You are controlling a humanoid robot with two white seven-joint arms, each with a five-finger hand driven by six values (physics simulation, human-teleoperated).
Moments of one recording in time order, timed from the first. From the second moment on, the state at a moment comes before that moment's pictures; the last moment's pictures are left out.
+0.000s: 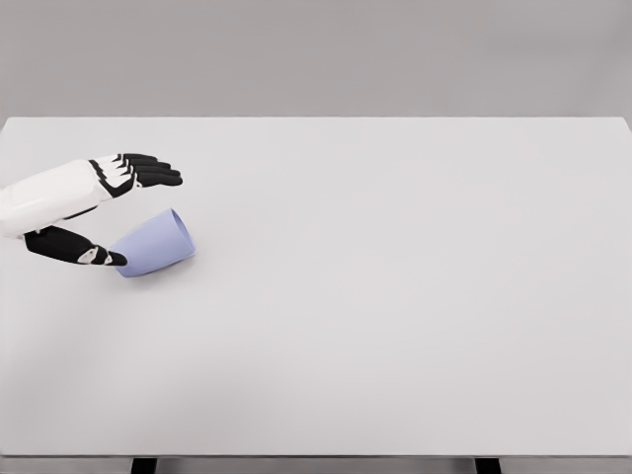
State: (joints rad) left arm -0.39 1.19 -0.57 -1.76 0.08 -0.61 -0.20; right arm -0.08 0.00 -0.42 0.33 -0.80 -0.19 0.61
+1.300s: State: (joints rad) left arm -0.70 1.18 -1.04 -1.77 0.45 -0.35 -0.09; right arm -0.08 0.00 -0.39 0.33 -0.77 -0.19 0.61
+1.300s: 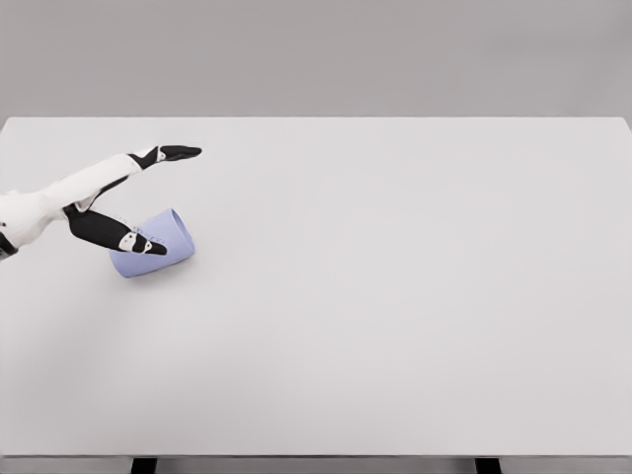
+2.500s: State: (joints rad) left arm -0.67 1.13 -1.02 -1.77 0.59 -0.06 -0.09; right arm -0.08 0.00 -0.39 0.33 -0.77 -0.19 0.61
